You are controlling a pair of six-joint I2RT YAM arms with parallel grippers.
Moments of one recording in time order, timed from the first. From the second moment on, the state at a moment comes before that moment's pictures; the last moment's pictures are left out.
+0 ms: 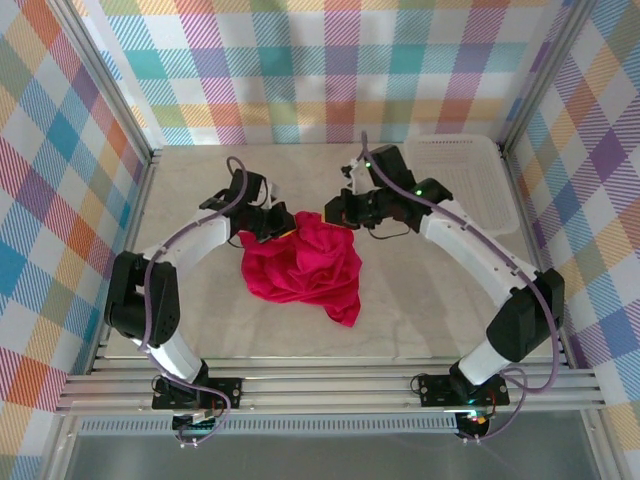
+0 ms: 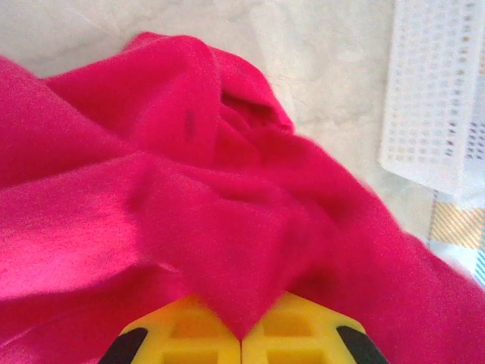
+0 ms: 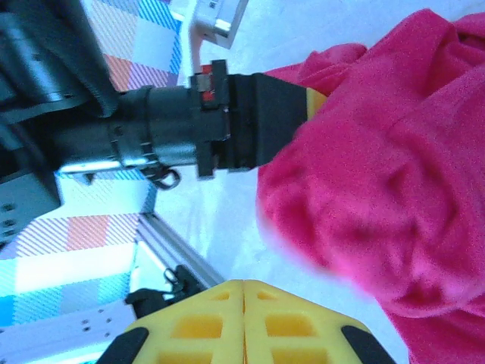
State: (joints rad) left arm -0.32 1.68 1.22 -0.48 0.48 -0.67; right arm 0.58 1.56 1.52 -0.72 -0.59 0.64
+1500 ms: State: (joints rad) left arm -0.58 1.86 1.50 -0.75 0.15 -0.47; right arm 0.40 1.79 1.34 -0.60 -0.58 0.63
